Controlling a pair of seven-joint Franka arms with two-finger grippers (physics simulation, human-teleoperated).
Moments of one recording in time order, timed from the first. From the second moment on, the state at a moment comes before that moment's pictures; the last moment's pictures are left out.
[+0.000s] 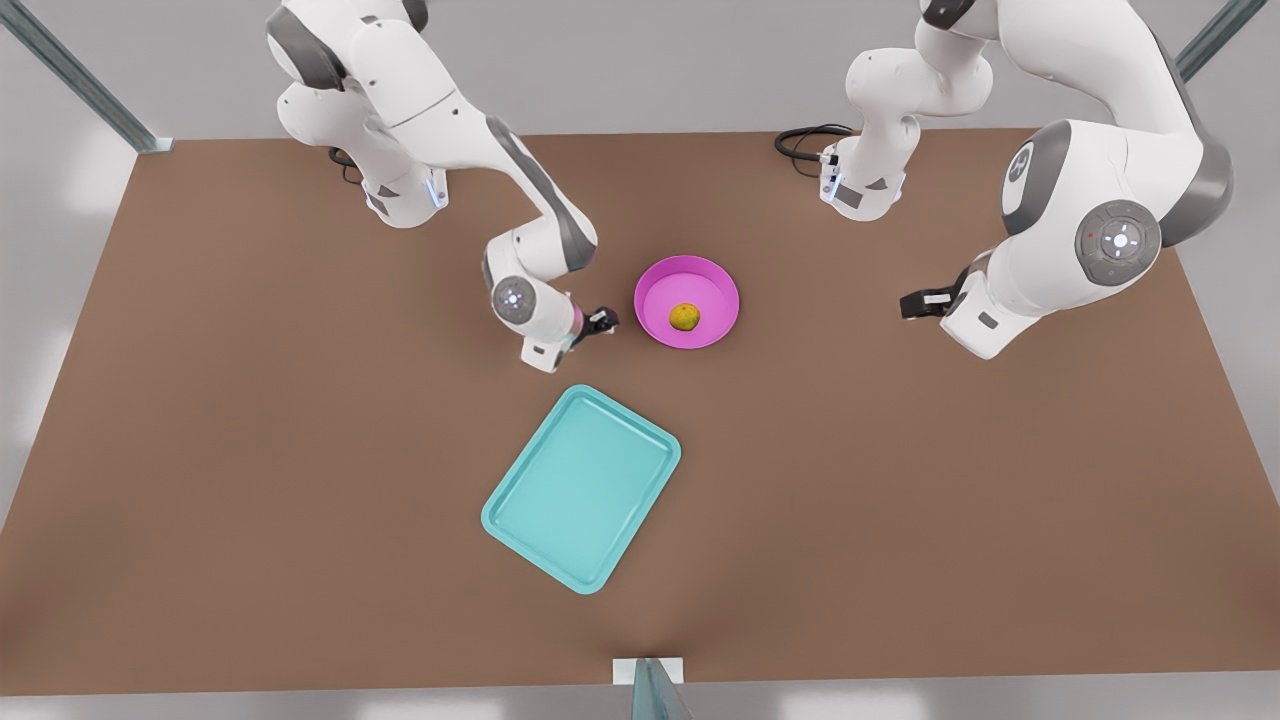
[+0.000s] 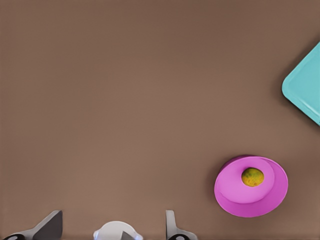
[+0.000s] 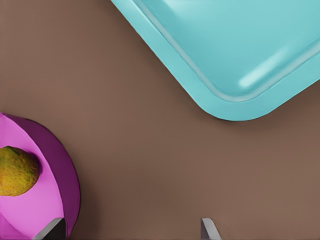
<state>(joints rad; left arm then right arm) -0.11 0.22 -0.10 -1.32 -0.01 1.23 -0.29 0.78 0.42 -0.03 -2.05 0.60 2.38 -0.04</state>
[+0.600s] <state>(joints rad) -0.11 0.22 -0.11 -1.31 -0.01 1.20 -0.28 0.81 0.58 0.06 -1.88 0.68 2.37 -0.24</state>
